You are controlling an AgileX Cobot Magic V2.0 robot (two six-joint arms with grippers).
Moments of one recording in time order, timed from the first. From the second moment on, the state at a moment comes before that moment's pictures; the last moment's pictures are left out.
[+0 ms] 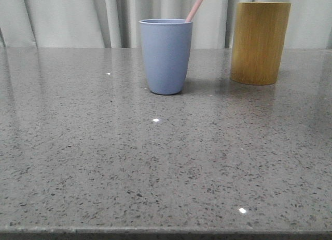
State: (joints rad) left arm -0.11 0.67 -0.78 -0.17 0.90 0.15; right arm 0.53 1.44 -1.32 -0.01 0.24 0.18
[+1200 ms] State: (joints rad) left arm -0.11 0.67 -0.78 -0.17 0.90 0.15; right arm 0.25 0.46 -0.77 -0.19 0.86 0.25
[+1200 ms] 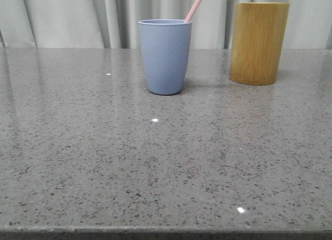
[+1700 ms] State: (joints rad) left arm -0.11 0.67 -0.78 -0.17 0.90 0.15; right arm 0.25 0.46 -0.76 -0.19 0.93 0.26
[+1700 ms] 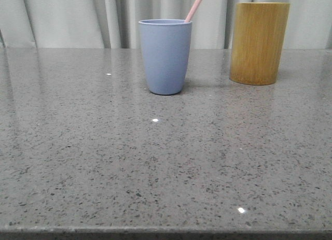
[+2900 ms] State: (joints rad) left arm -0.11 0.67 -0.75 -0.17 0.88 0.15; right arm 0.25 0.46 -0.76 -0.19 0.93 0.26
